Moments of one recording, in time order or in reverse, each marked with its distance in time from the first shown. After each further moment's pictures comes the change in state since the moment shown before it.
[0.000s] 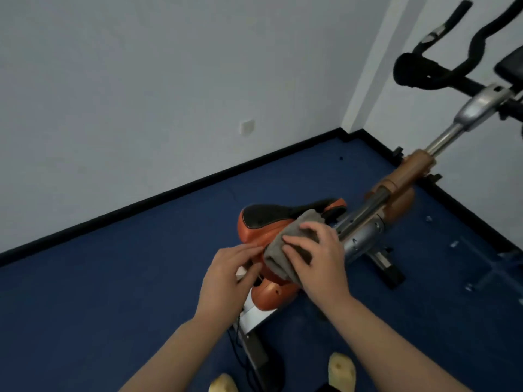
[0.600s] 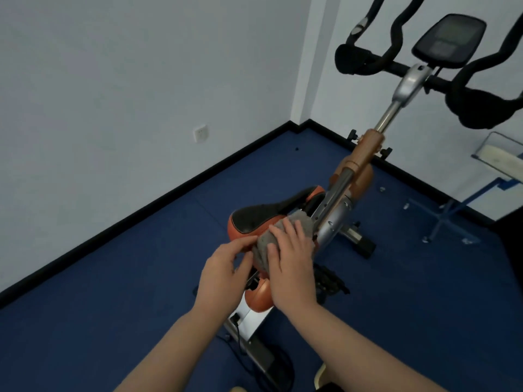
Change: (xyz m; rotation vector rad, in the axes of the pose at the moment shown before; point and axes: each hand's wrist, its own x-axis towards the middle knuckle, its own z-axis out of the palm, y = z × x) left_hand 0.033 -0.011 -0.021 -0.207 -0.190 -0.008; right_hand -0.018 -0.047 0.061 -0.087 0.029 0.343
